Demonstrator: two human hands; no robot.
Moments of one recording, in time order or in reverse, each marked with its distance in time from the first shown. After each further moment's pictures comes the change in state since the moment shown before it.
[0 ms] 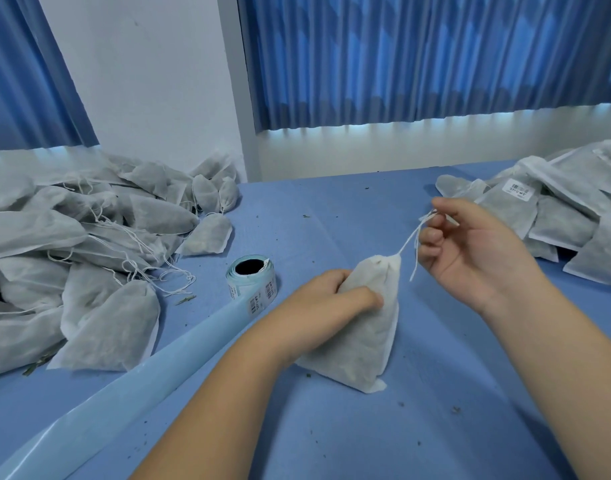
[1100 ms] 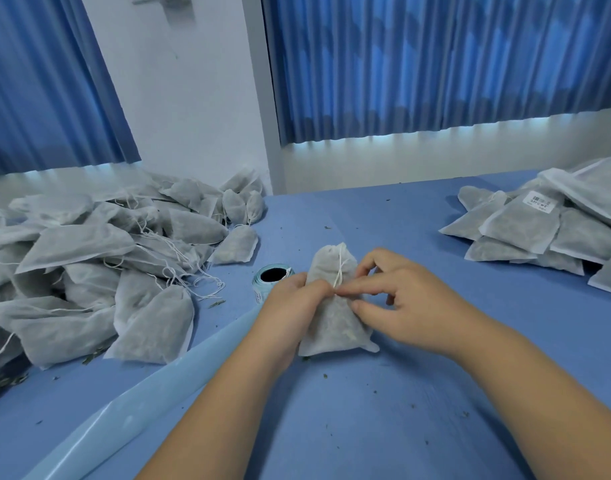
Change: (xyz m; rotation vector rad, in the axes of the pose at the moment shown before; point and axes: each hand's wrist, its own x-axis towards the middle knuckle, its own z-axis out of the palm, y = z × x) left_hand -0.008 -0.015 -0.016 -0.393 0.311 0.044; right_hand -0.017 0.048 0.005 -1.474 -0.574 -0.577
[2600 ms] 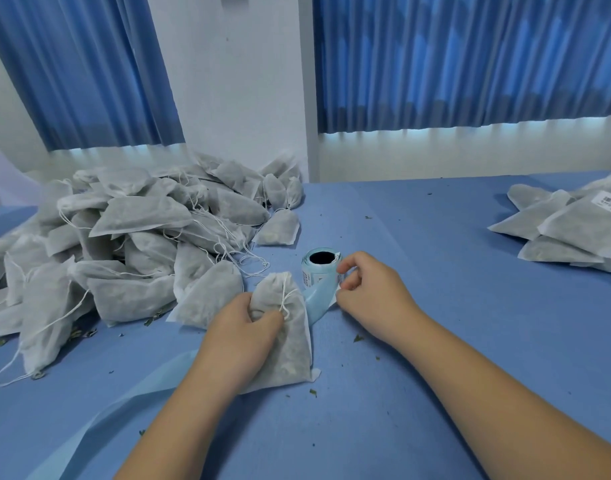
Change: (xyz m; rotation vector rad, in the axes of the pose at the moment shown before) left_hand -0.058 -0.031 -0.102 0.496 0.464 -0.030; right_hand 0.047 -0.041 0.089 0.278 0.051 0.362
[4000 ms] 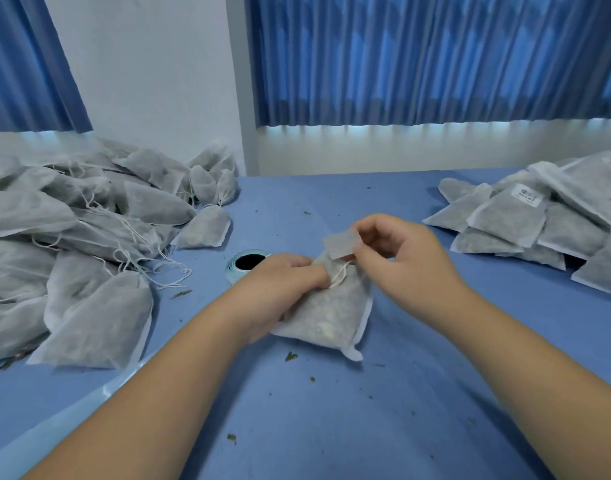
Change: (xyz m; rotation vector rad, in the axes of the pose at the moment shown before) left_hand 0.047 0.079 0.092 -0.293 -0.728 0.093; right_hand -0.008 0.019 -0.095 0.064 0.208 -0.277
